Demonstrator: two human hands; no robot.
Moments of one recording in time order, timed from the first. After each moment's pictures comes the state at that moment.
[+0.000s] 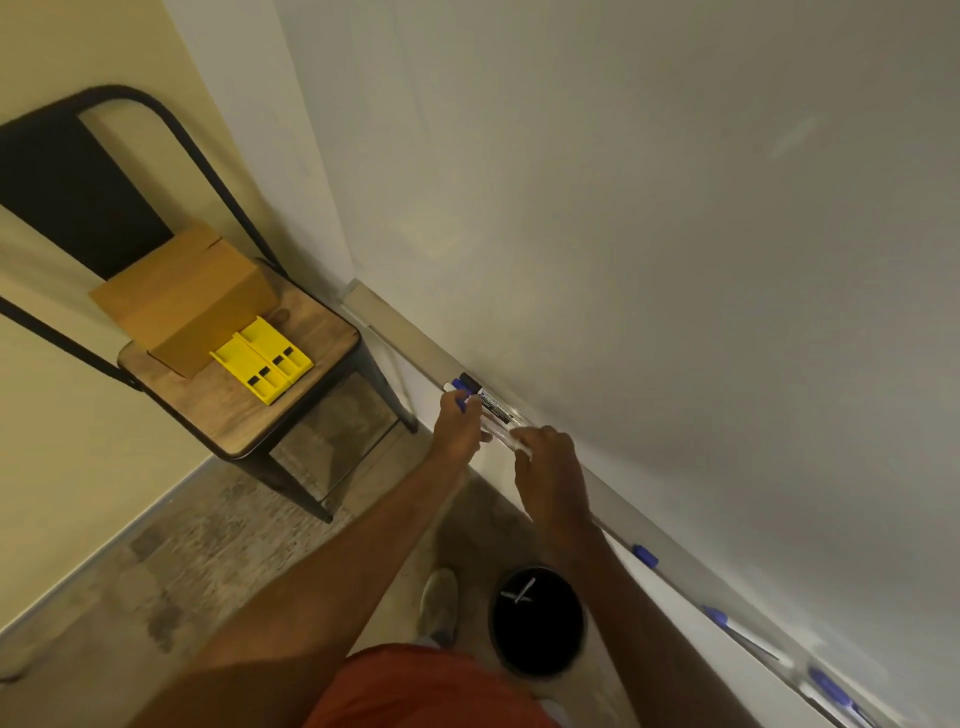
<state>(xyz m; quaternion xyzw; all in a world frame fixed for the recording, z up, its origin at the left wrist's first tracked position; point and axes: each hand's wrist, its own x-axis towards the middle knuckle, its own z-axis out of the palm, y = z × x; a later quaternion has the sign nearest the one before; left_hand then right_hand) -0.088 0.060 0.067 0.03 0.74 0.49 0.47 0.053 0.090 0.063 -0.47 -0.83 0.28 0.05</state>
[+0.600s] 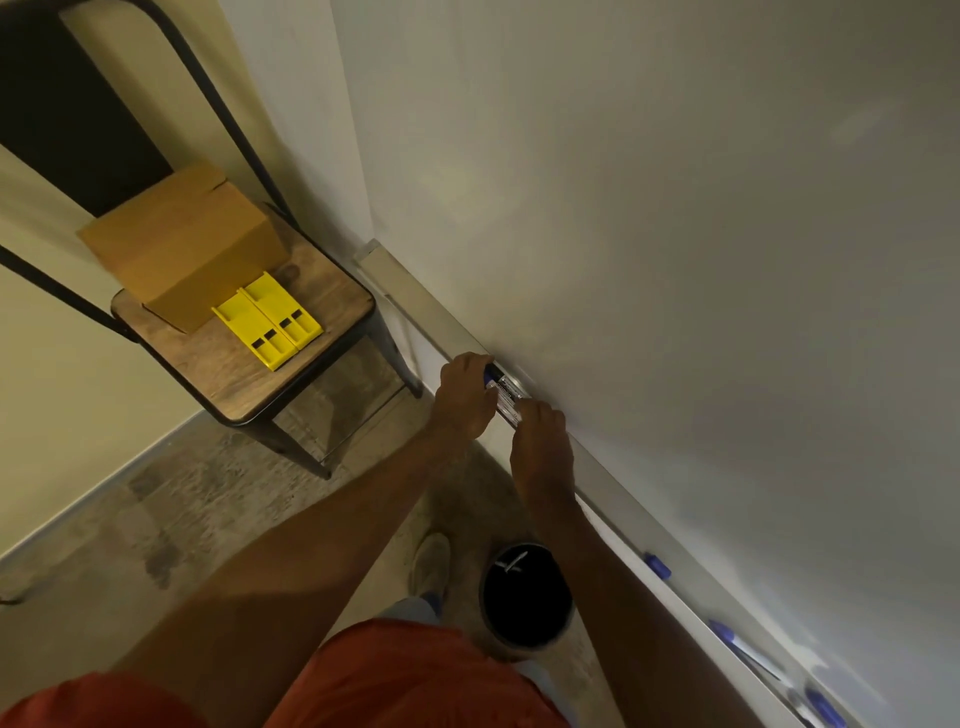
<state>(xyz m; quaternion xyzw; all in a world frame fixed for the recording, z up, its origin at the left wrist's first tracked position) -0.136 0.076 0.004 0.34 0.84 0.28 0.32 0.004 0.103 0.012 -0.45 -0.87 0.21 0.03</state>
